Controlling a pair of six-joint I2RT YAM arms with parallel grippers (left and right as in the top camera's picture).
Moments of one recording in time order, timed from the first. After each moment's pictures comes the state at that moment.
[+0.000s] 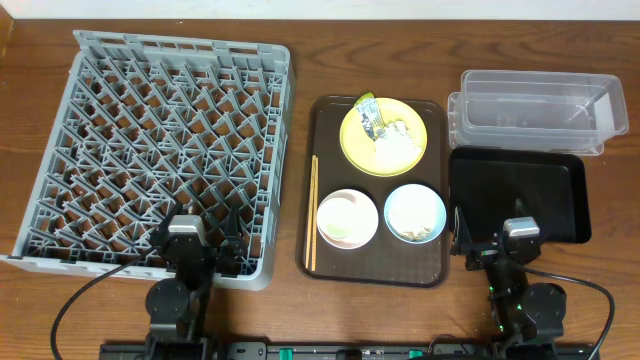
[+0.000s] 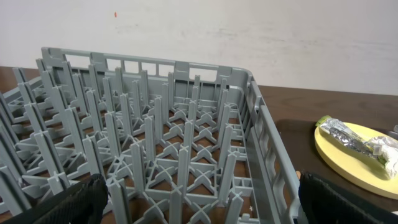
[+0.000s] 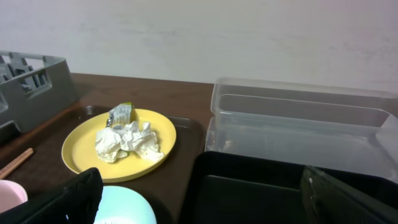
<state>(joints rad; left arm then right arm) -0.04 0.01 0.02 -0.11 0.02 -0.11 0.09 0.01 0.01 -0.07 -0.03 -0.01</state>
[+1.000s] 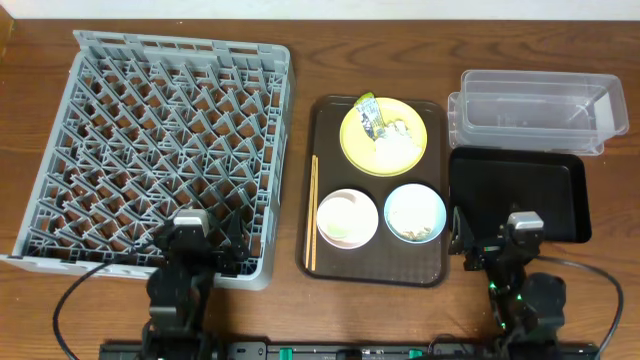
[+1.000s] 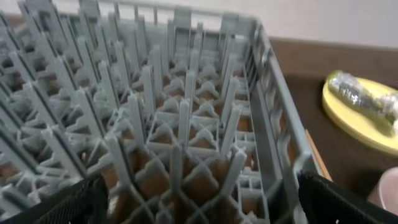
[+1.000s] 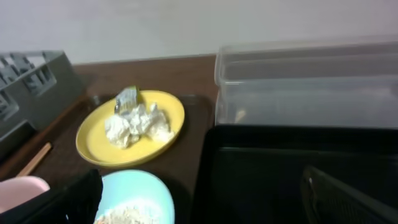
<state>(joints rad) -0.04 0.17 0.12 -0.27 0.02 -0.11 0.09 0.13 0.08 -0.15 -0.03 0.14</state>
